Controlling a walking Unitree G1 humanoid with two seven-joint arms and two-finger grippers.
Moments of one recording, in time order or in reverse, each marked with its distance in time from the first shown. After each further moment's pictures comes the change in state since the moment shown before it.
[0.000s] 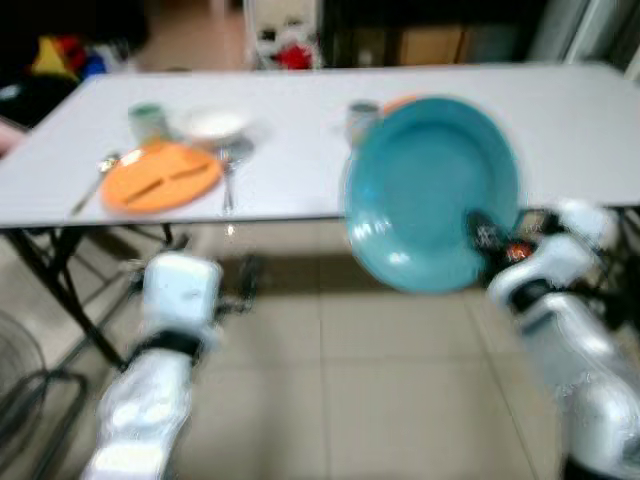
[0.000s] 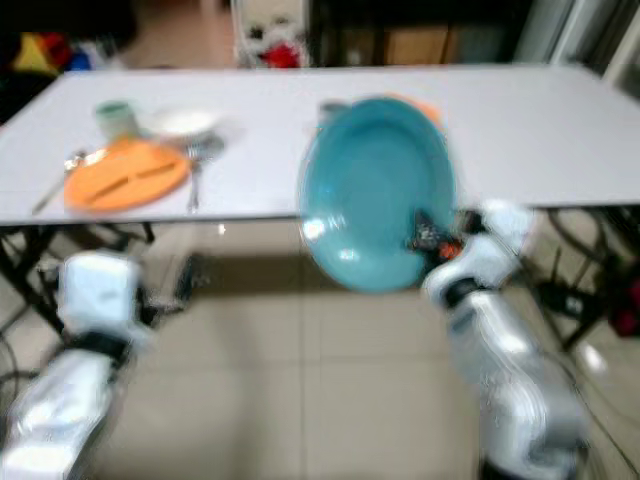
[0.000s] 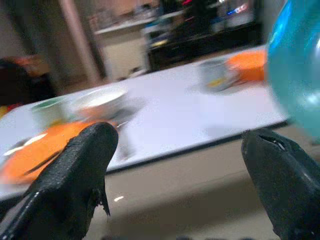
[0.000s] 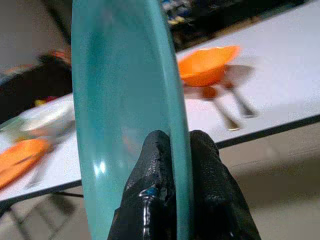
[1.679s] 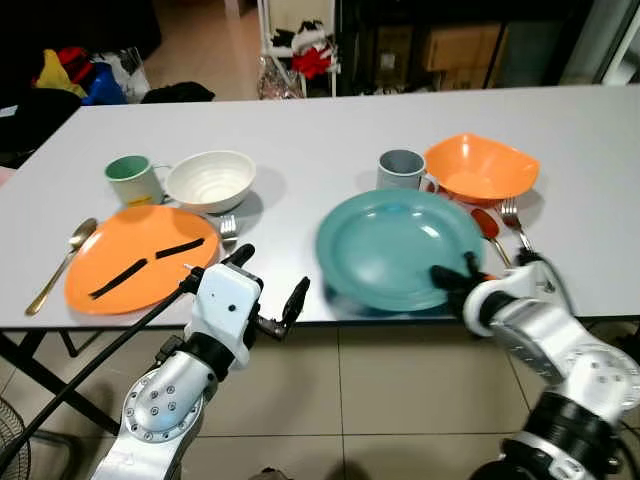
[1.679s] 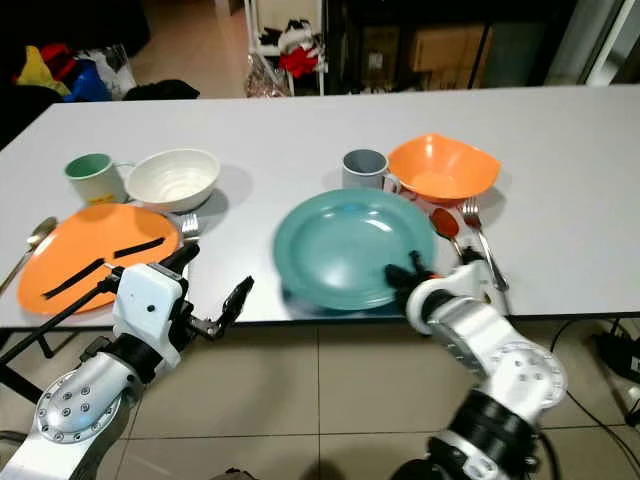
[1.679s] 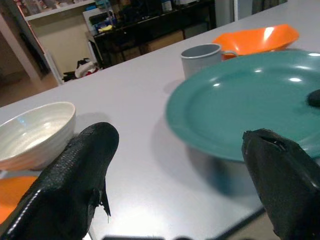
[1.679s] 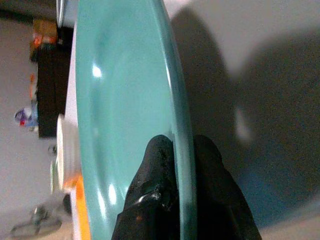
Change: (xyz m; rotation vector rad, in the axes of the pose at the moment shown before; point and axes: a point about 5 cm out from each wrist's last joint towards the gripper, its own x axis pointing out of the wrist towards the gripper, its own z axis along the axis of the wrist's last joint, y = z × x) left arm -0.003 -0.019 -0.006 0.011 0.064 -0.276; right arm 0.025 -0.008 -0.057 0.821 0.535 -0.127
